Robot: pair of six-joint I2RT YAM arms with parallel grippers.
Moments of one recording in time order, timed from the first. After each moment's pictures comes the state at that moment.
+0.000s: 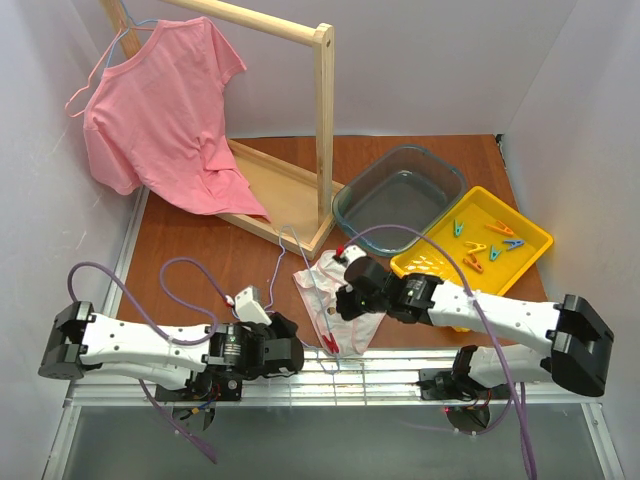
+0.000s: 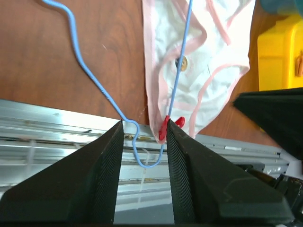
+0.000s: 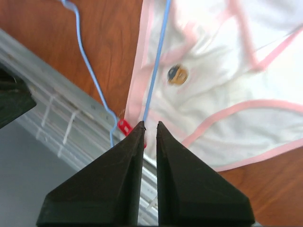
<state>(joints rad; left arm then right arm) -1.56 1.03 0.62 -0.76 -0.74 -1.89 1.13 1.24 0.76 -0.42 0.02 0.61</state>
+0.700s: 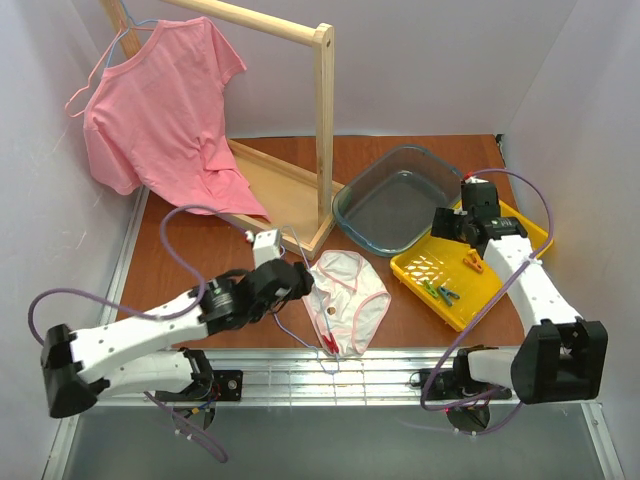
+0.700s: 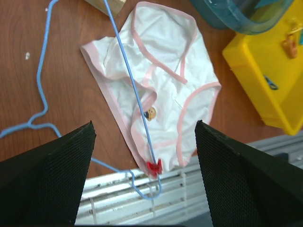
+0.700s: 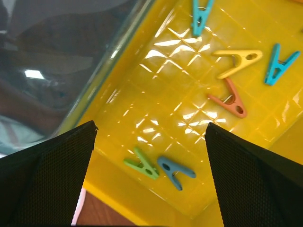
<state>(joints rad) -1.16 0.96 0.83 -0.65 -0.55 -1.06 0.15 1.22 0.97 -0.64 0.09 0.27</state>
